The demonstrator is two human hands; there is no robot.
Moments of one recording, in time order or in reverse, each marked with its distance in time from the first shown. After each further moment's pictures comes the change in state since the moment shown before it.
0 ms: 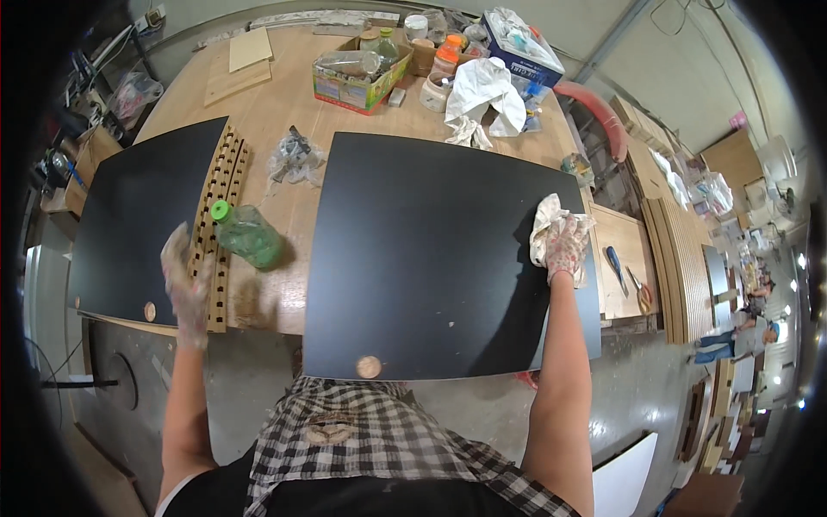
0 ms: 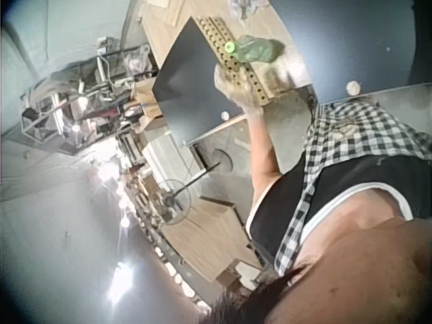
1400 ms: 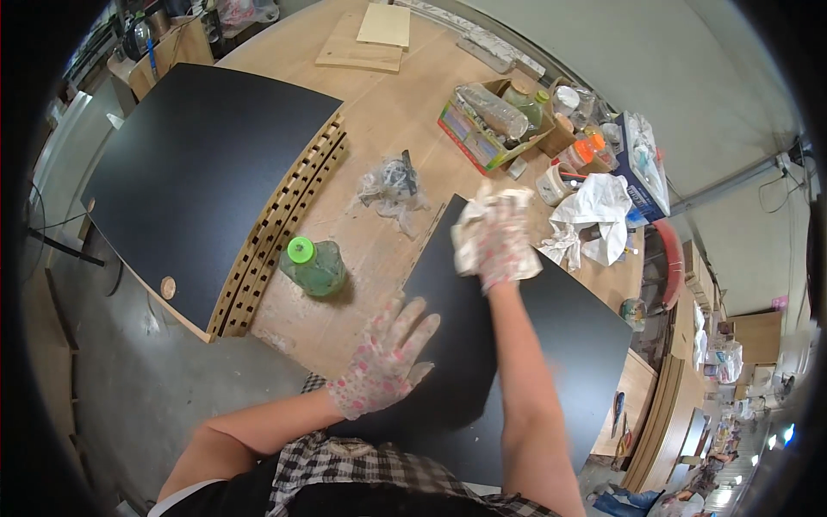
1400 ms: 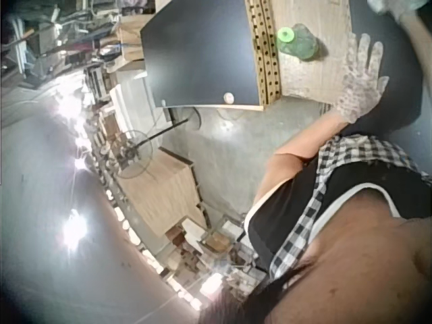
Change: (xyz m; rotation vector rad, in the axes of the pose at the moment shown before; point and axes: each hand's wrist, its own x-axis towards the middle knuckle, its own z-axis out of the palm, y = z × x) left_hand -0.027 0.099 0.130 0.070 -0.474 0.108; right_hand 0.061 -0.346 0.074 0.242 0.121 -0.818
